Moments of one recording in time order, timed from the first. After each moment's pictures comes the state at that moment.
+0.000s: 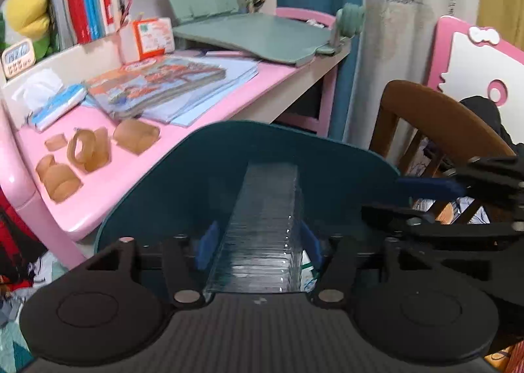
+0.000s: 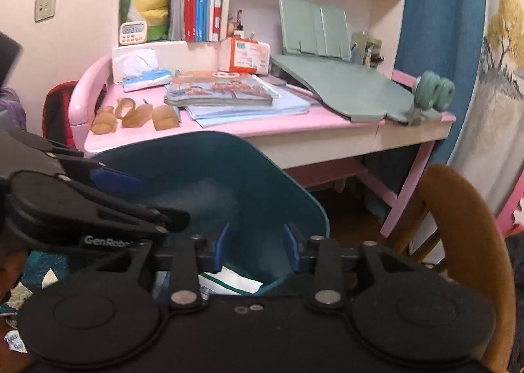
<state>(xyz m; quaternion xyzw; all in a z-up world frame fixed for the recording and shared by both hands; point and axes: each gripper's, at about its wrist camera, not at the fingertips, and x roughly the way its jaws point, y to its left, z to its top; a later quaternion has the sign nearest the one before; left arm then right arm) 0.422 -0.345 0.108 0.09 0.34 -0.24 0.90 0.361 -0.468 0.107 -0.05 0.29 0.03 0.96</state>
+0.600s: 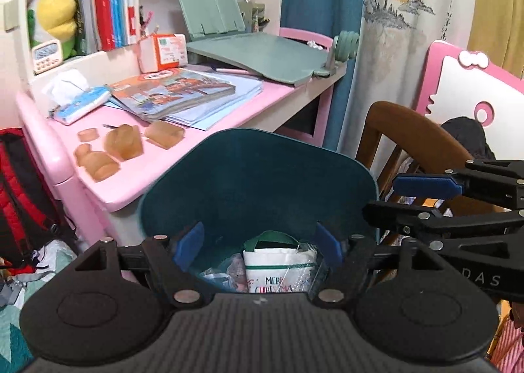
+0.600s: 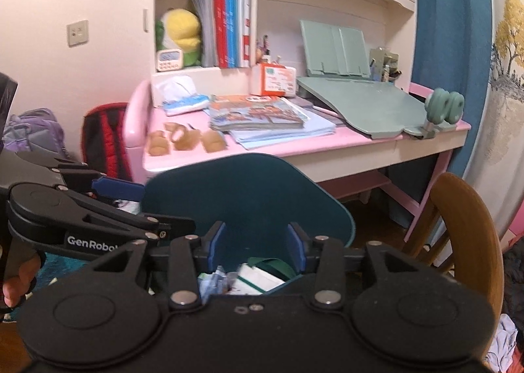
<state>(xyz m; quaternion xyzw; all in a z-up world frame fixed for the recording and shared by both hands) 0.361 -0.299 0.141 0.06 0.32 -0.24 0.92 0.305 -0.450 0.144 -0.03 0.26 0.08 0.96</state>
